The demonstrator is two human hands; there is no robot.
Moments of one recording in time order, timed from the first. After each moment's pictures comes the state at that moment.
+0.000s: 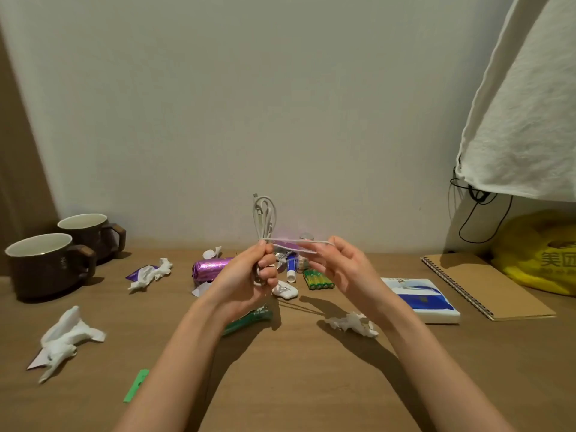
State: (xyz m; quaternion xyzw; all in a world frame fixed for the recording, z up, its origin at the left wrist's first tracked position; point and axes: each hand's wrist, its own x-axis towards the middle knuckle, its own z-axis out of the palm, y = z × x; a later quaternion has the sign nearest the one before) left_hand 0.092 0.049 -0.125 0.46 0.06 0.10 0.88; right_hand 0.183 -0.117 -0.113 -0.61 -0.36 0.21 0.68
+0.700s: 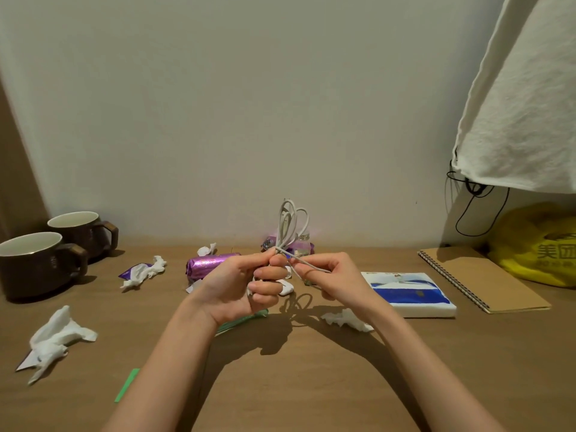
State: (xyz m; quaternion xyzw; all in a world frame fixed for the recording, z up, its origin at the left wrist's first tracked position) left_hand 0.082 0.055 -0.125 0.39 -0.08 -0.16 0.90; right_hand 0.185 -0.114 -0.131 -0.72 -0.37 0.16 0.57
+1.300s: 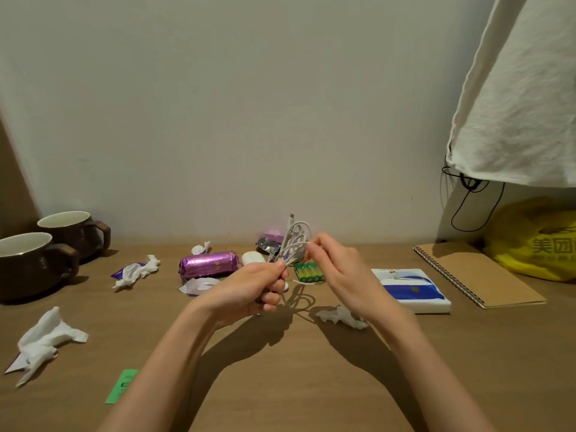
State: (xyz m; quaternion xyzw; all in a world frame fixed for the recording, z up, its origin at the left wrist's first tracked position) left_hand 0.090 0.031 -0.130 0.66 0.06 -0.05 0.75; right_hand 0.181 -0.131 -0.119 -0.77 -0.47 -0.05 0.42
